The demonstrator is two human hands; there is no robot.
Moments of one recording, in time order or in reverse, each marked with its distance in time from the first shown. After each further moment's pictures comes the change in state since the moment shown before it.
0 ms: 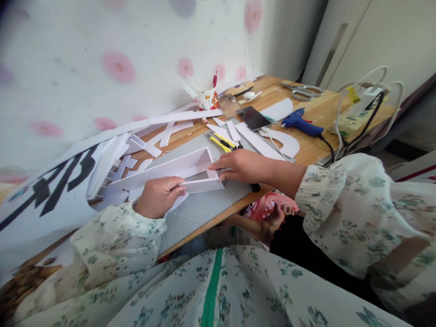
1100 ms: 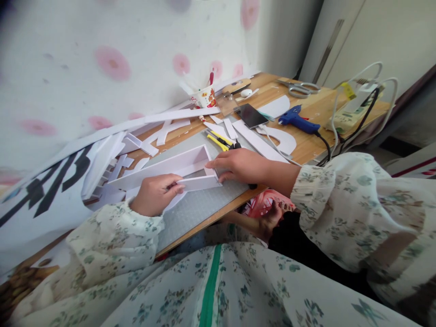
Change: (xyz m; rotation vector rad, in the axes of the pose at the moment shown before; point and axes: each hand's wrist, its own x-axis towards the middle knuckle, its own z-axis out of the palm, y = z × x) left_hand 0.003 0.003 -0.003 -0.041 -0.013 -0.054; right_hand -0.006 -0.002 0.008 -0.197 0.070 -0.024
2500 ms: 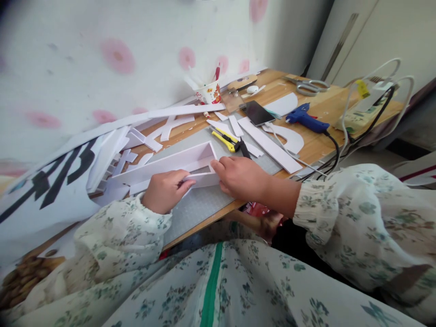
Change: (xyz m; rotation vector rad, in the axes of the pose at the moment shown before) left_hand 0.001 0.011 0.011 0.288 0.052 0.032; right_hand 0.006 -0.046 0.019 -0.348 -0.036 0.192
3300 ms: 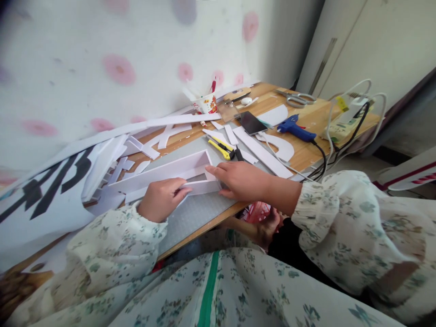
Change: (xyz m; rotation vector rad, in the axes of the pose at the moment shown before) left_hand 0.001 -0.001 -0.001 -0.050 -0.004 0.019; right_hand -0.004 0.023 -0.009 0.242 -0.096 -0.079
